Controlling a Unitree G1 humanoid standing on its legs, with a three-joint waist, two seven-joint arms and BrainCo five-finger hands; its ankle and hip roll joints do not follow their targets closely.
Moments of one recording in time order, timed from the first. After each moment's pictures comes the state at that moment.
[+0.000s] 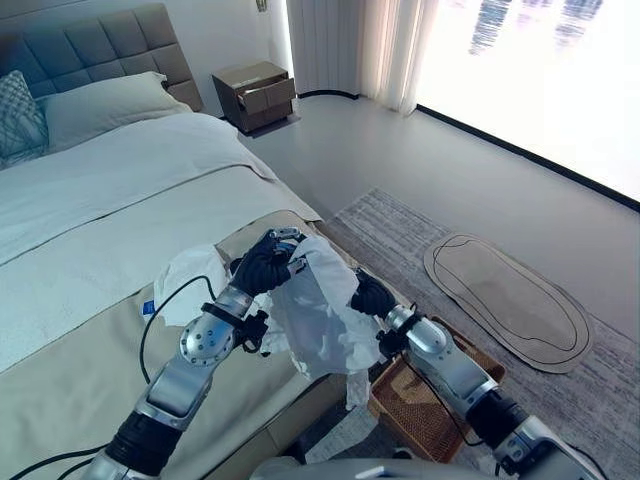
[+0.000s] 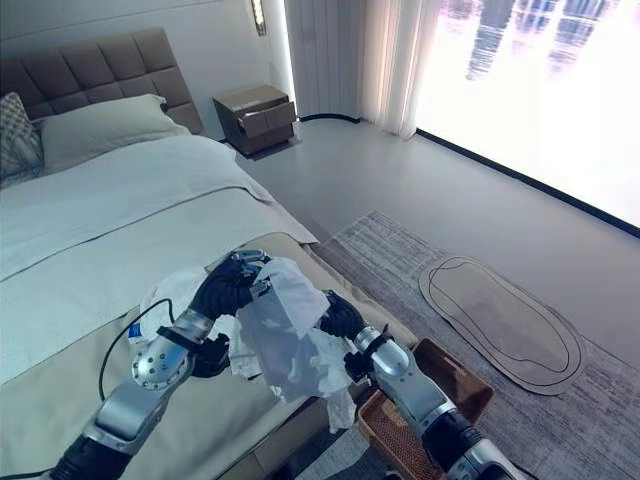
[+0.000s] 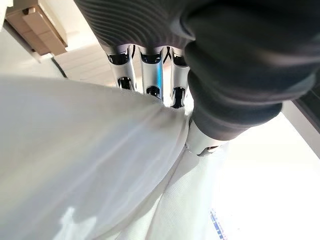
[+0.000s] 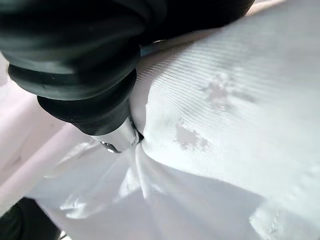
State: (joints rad) left arm -0.03 0.51 -0.30 -0.20 -0.14 -0.19 0.00; right arm -0.17 -0.33 0.48 0.24 0.20 -0.14 0.11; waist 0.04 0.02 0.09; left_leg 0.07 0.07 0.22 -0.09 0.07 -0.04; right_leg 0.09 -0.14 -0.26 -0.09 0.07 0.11
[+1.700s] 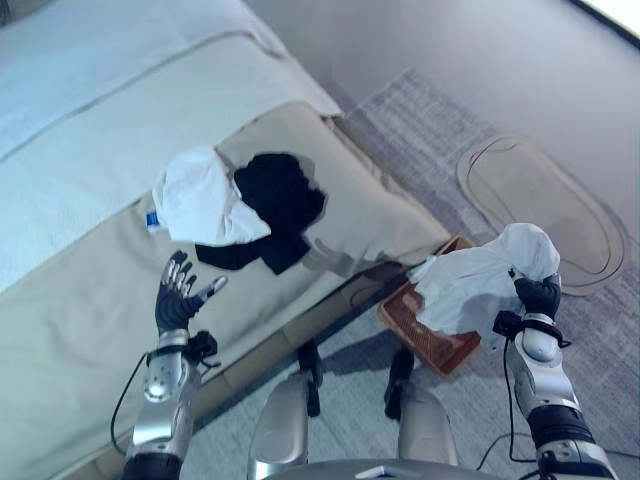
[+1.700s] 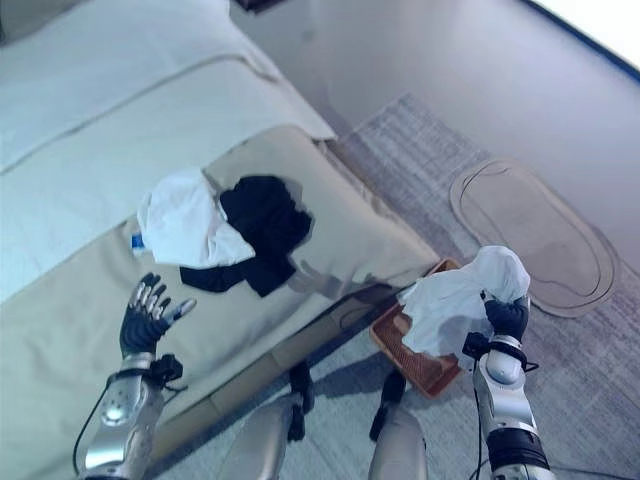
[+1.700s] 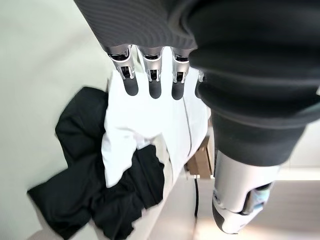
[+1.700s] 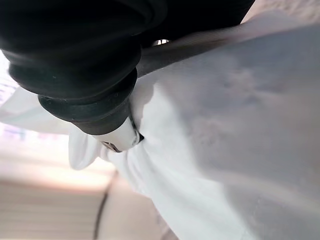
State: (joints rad) left arm 0.11 0.30 0.06 0.11 -0.37 -0.26 0.23; right arm -0.13 -0.35 -0.17 0.49 0.24 -0.19 -0.43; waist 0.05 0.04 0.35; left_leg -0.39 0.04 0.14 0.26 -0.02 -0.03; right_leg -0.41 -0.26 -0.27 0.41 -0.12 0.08
